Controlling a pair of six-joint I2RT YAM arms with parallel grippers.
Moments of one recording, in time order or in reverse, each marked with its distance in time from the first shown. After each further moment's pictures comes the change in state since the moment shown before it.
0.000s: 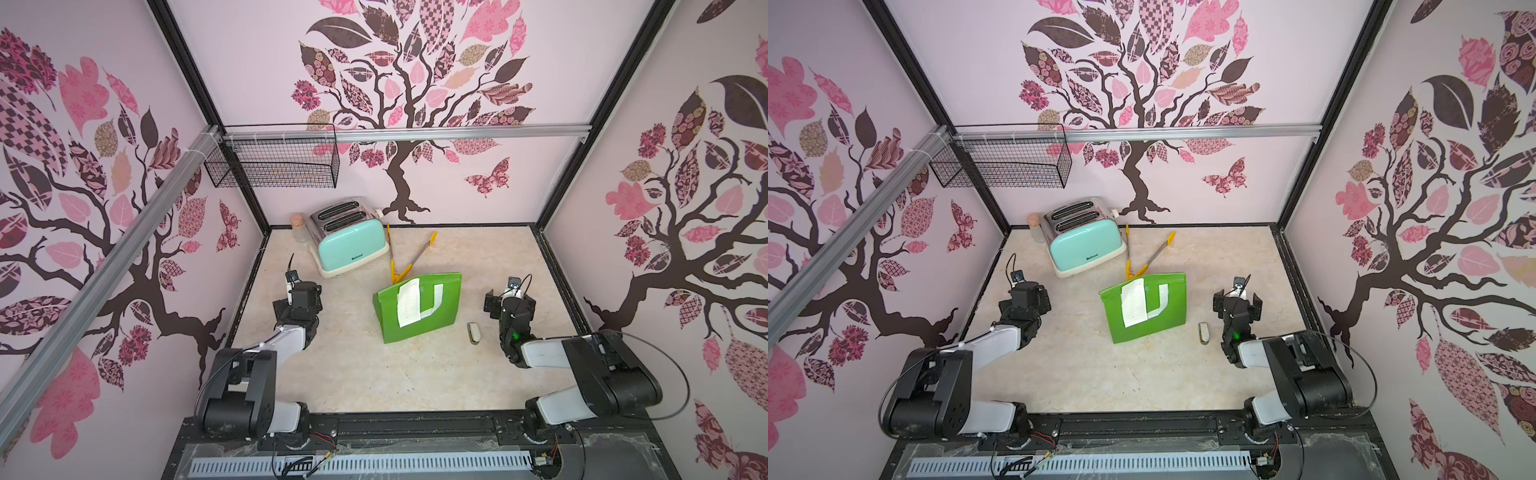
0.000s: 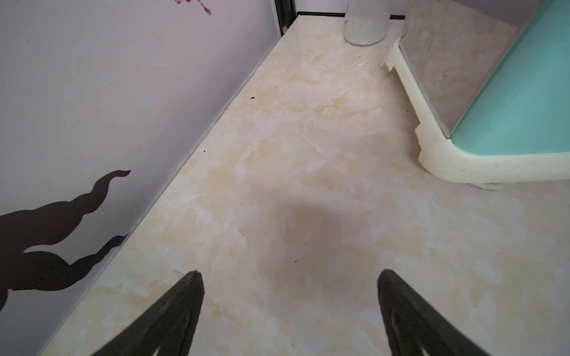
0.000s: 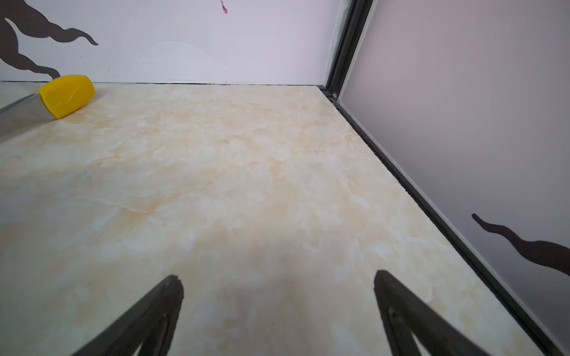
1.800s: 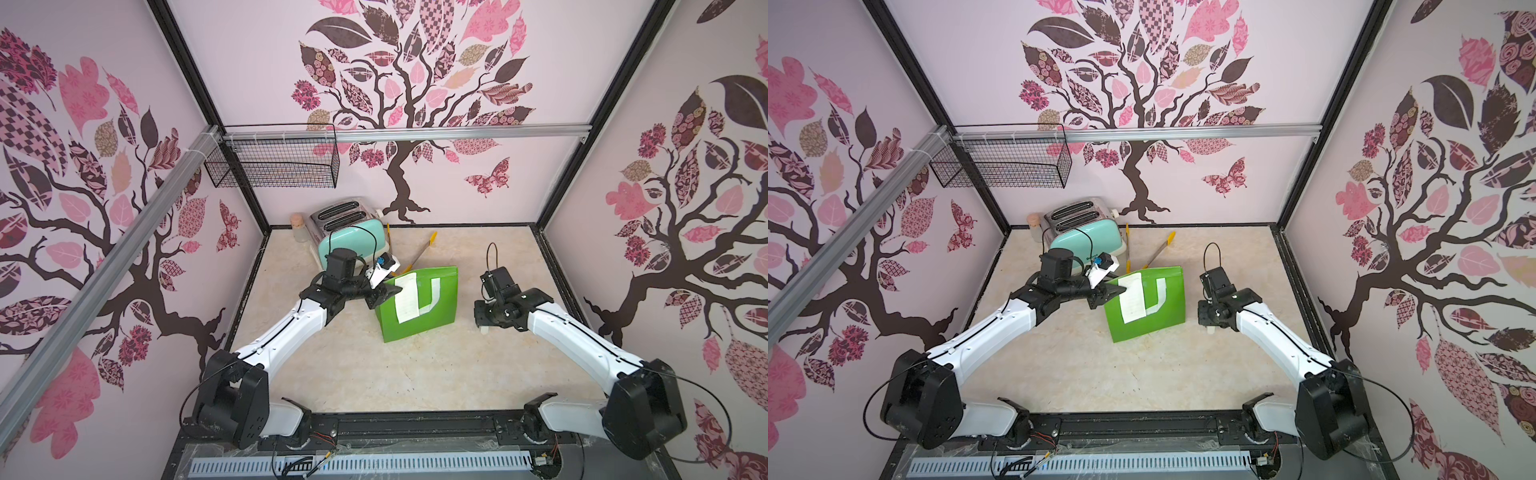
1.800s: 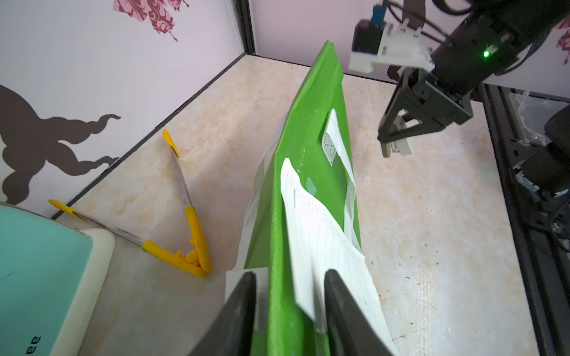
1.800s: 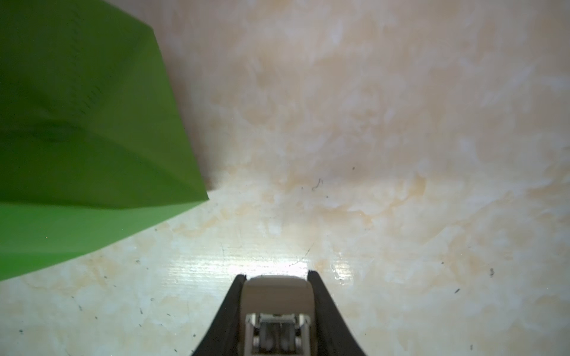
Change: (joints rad) left arm -0.360 -0.044 0.451 -0.386 1.154 0.533; right arm 0.190 -0.204 0.583 -1.654 -0.389 0.343
